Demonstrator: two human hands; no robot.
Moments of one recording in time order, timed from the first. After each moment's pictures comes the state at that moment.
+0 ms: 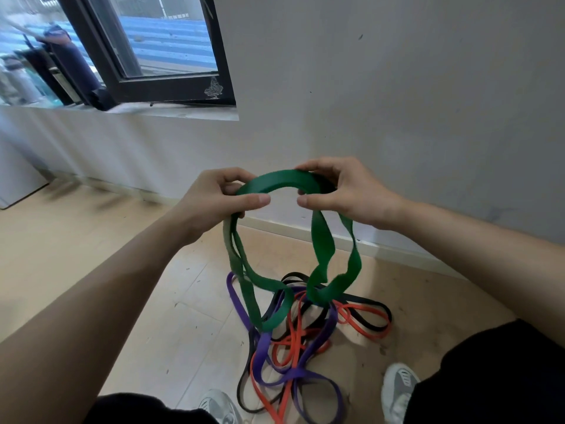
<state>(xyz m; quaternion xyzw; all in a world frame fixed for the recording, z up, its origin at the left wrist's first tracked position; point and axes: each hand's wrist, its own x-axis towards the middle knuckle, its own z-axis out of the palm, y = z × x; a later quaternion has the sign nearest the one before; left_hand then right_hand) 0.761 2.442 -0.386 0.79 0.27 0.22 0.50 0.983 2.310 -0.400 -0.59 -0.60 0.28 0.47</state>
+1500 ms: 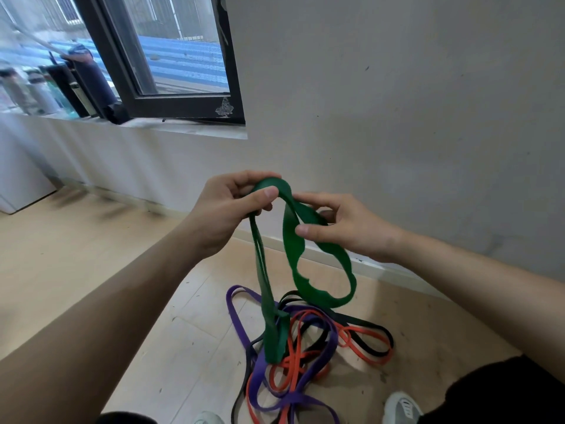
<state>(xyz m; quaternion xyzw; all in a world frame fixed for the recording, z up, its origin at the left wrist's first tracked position) 0.771 2.427 -0.376 0.73 0.20 0.32 0.57 0.970 2.307 -0.402 -0.56 -0.58 0.38 0.45</state>
